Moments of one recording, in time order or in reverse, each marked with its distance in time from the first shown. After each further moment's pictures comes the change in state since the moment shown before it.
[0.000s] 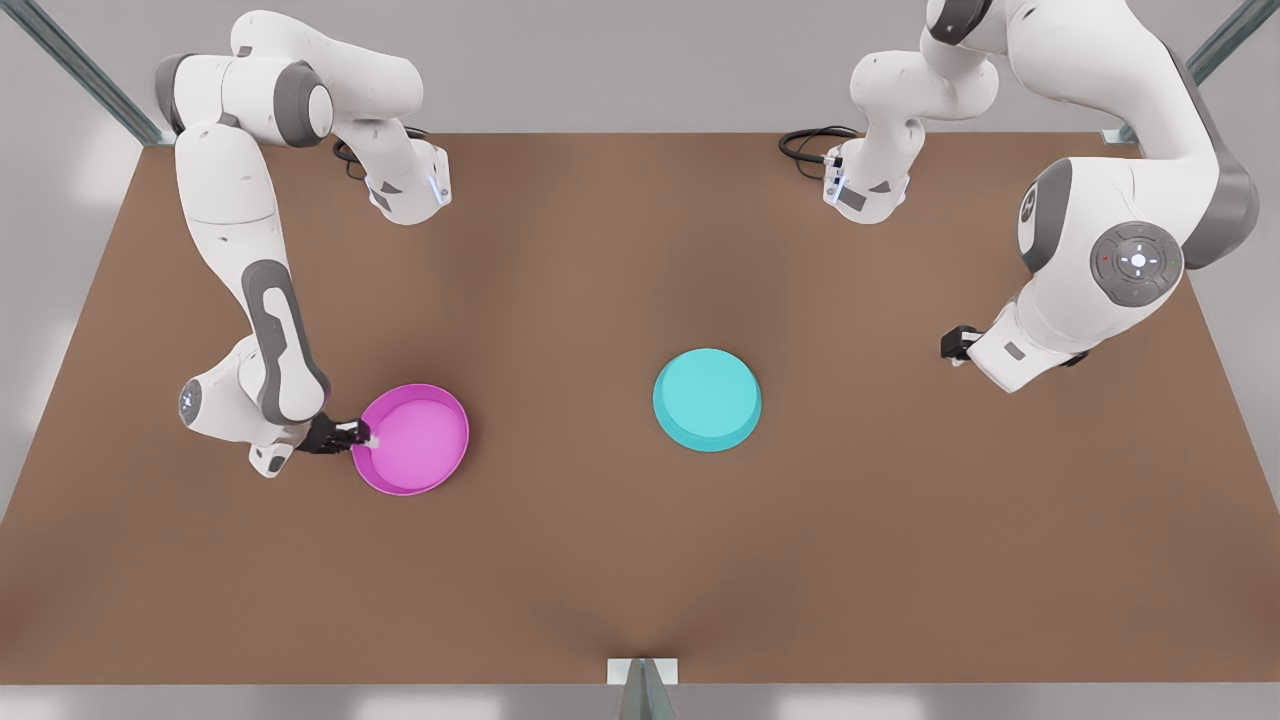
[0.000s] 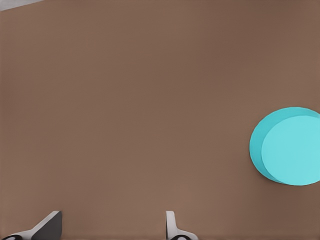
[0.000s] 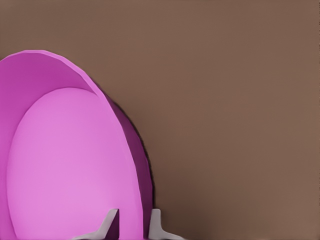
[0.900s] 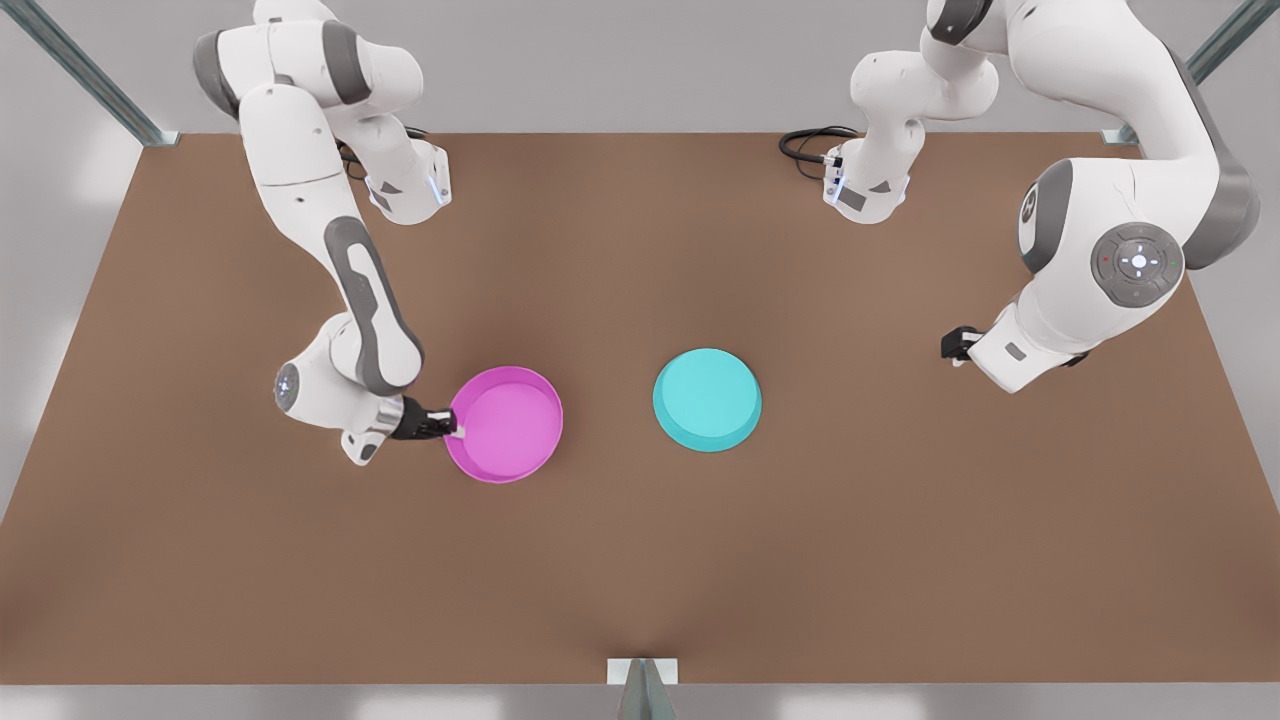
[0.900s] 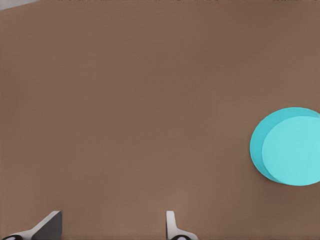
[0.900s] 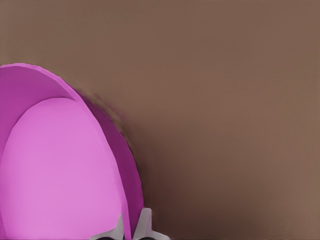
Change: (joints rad) left arm 0.001 0.000 0.000 -0.001 0.000 0.001 -0.002; right arm 0.298 -0.114 0.014 -0.058 0.151 0.040 0.294
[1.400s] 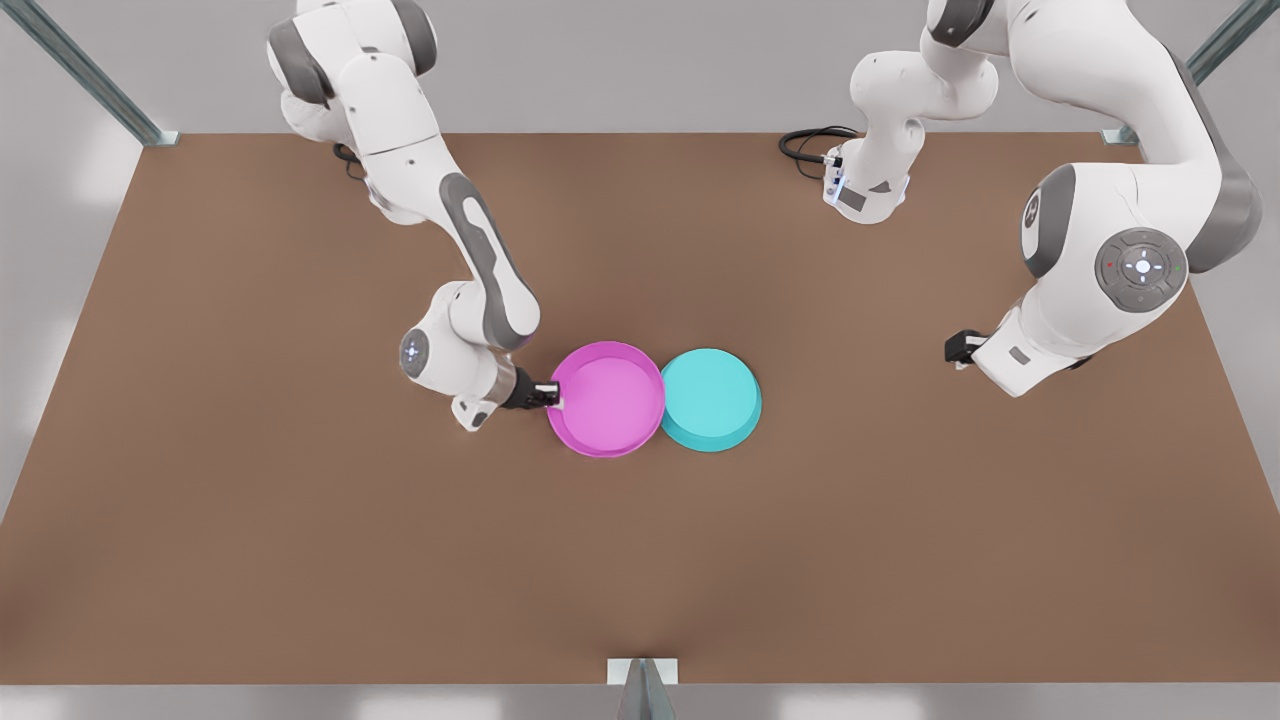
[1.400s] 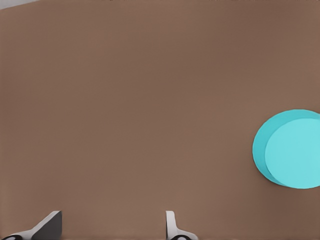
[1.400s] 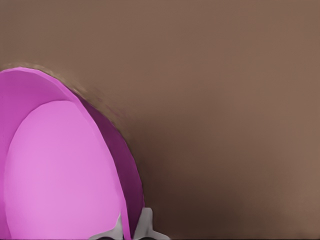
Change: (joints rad) left arm 0.000 0.005 0.011 -0.003 0.000 0.008 0.000; right arm 0.499 0.015 -0.183 0.032 0.182 0.072 0.321
